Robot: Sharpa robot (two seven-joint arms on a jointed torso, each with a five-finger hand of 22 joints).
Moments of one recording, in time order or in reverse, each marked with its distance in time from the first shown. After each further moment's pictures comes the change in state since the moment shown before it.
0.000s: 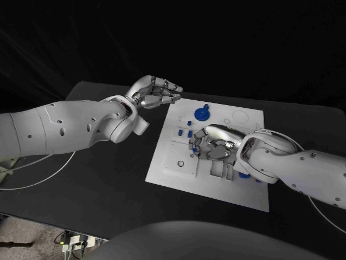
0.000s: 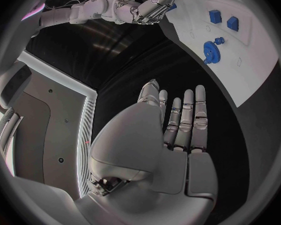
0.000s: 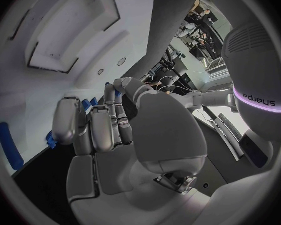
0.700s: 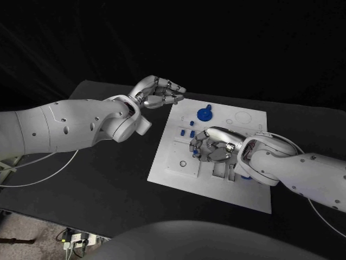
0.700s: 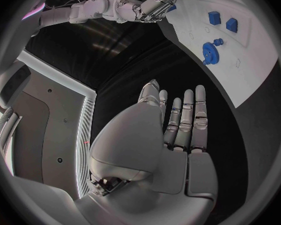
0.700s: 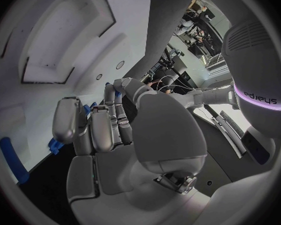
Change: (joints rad) left arm -0.001 -0.001 0.000 0.000 0.000 0.005 -0.010; left_hand 0.002 0.002 0.000 0.000 0.000 0.000 0.000 0.000 0.000 -0.004 0.004 0.000 0.000 0.000 0.000 0.001 0.000 0.000 0.000 0.000 0.000 0.001; right arm -0.012 0.015 0.000 -0.016 0.030 0.017 0.003; right_hand 0.001 0.009 0.000 0.000 -0.004 -0.002 -0.002 -0.002 0.001 0.000 0.000 -0.004 -0.001 -0.004 0.004 0.000 -0.004 0.000 -0.007 0.000 -0.004 0.000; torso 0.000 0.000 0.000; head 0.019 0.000
